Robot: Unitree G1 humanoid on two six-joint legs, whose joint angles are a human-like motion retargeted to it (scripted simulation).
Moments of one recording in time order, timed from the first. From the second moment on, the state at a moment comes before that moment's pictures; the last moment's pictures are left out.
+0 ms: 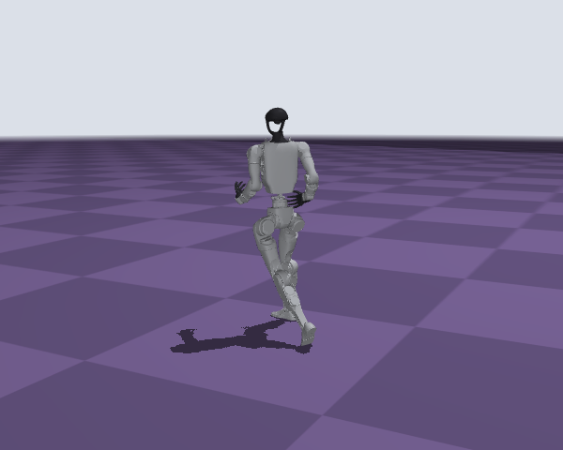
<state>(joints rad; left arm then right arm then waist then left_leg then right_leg) 0.25 0.10 -0.01 0.27 -0.86 -0.31 -0.79 0.62 -0.12 0.06 0.20 0.12 -0.52 0.24 -0.27 -0.01 -0.07 0.21 -0.22 -0.18 0.39 0.24 0.03 -0.41 -0.07 0.20 0.12 0.23 0.20</state>
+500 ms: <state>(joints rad) 0.30 -0.02 0.11 0.35 -0.62 -0.34 -0.77 0.07 -0.25 0.04 0.15 0.36 -0.44 0.38 0.05 -0.10 -0.05 -0.23 -0.09 0.68 0.17 -0.17 0.26 0.17 -0.05 -0.41 0.17 0.09 0.11</state>
